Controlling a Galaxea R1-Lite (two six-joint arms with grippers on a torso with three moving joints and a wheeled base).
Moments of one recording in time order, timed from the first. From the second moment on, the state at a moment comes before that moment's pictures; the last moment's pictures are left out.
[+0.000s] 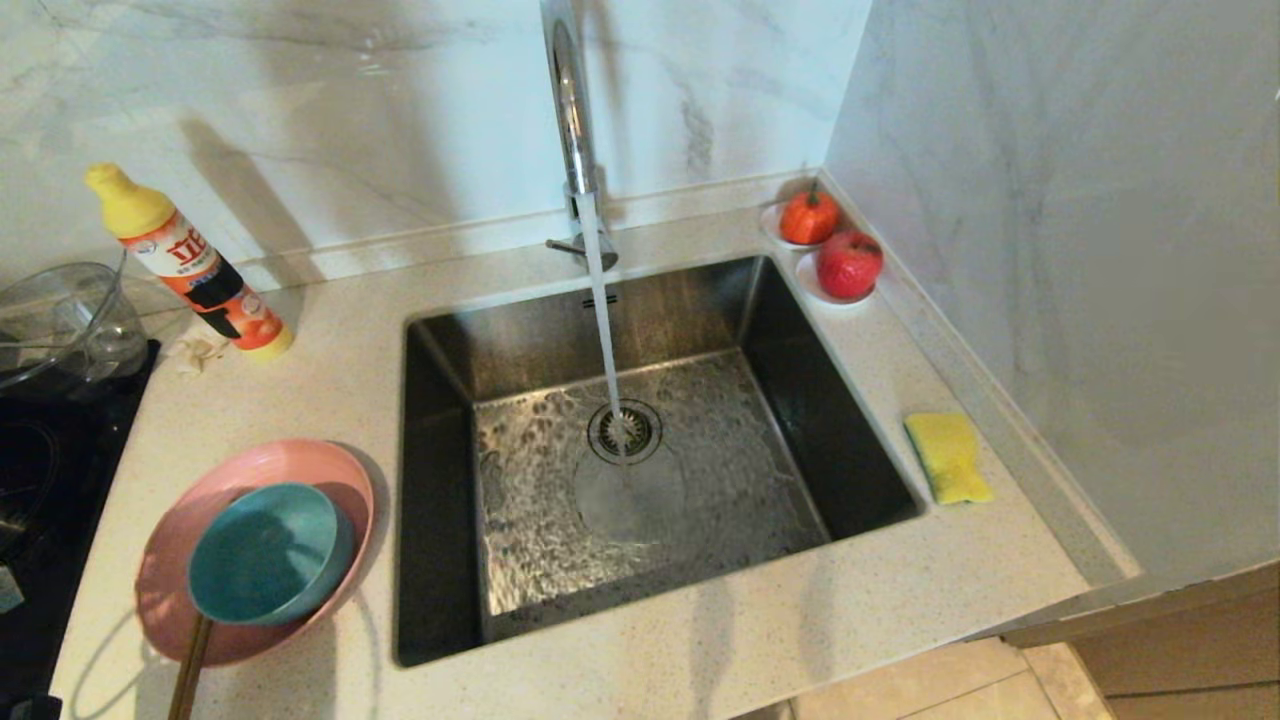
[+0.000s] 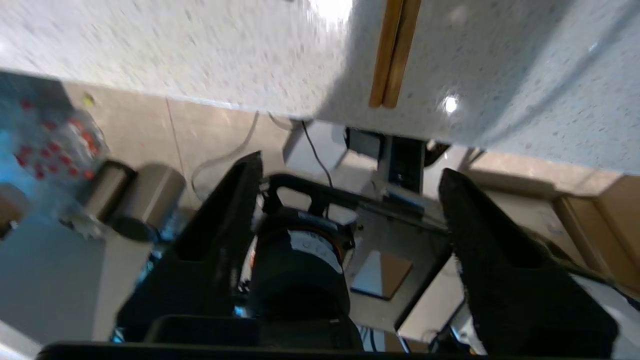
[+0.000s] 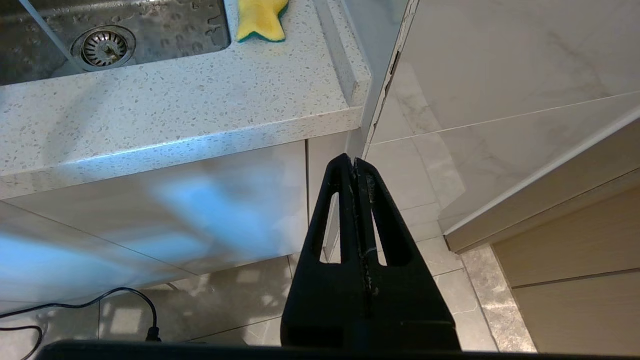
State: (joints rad) left arm 0.40 1.21 -0.79 0.83 -0.13 -0.01; right arm -0.01 0.00 0.00 -0.01 -0.02 0.02
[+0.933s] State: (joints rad) left arm 0.39 1.37 -0.69 0.73 -0.13 -0.07; right arm -0.01 0.00 0.00 -0.01 -0.02 0.02
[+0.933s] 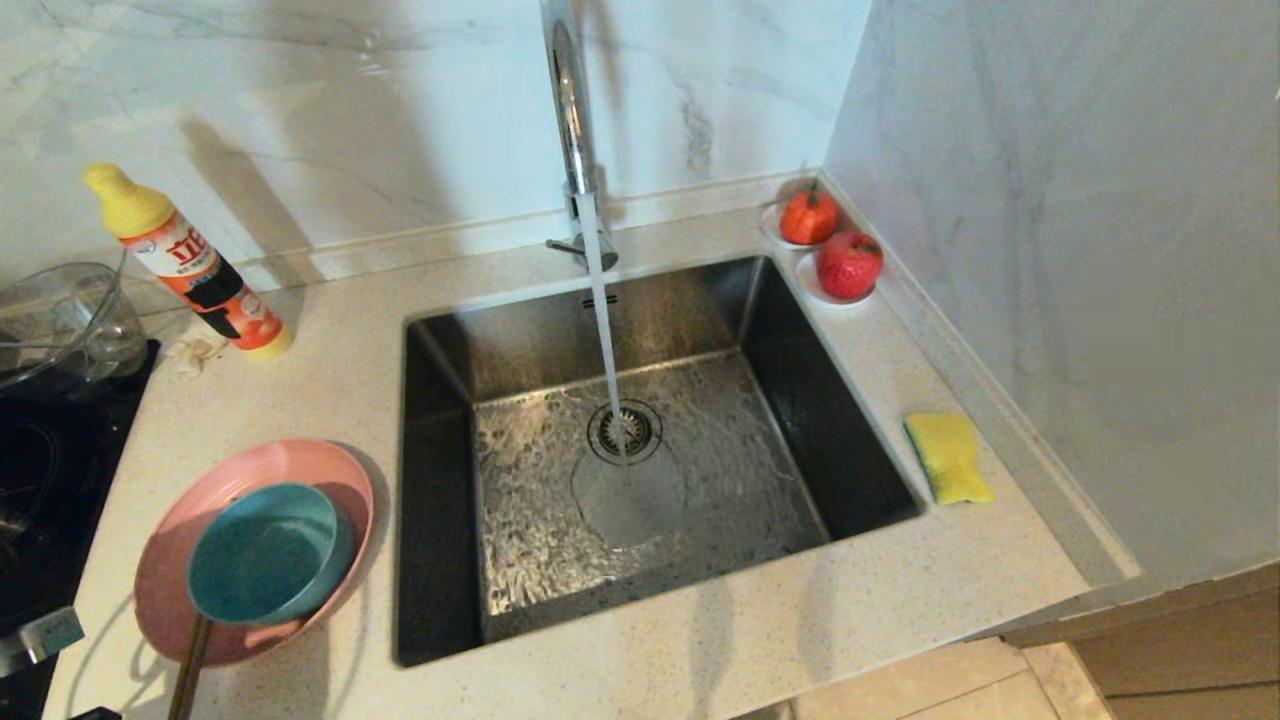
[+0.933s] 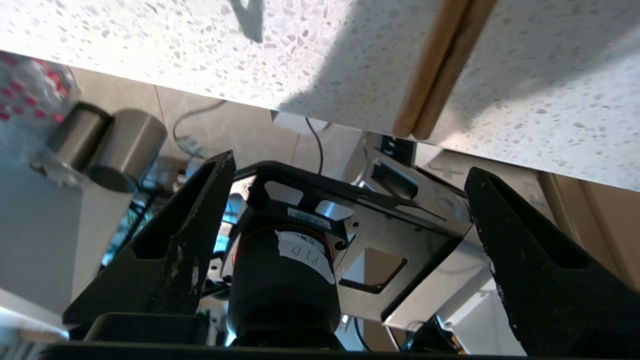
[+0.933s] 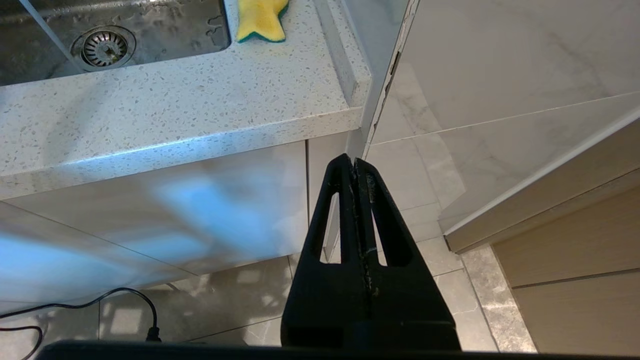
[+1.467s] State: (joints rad) left arm 0.39 1.44 -0.67 0.73 -0.19 -0.13; right arm -0.01 0.00 0.00 -0.01 -0.02 0.01
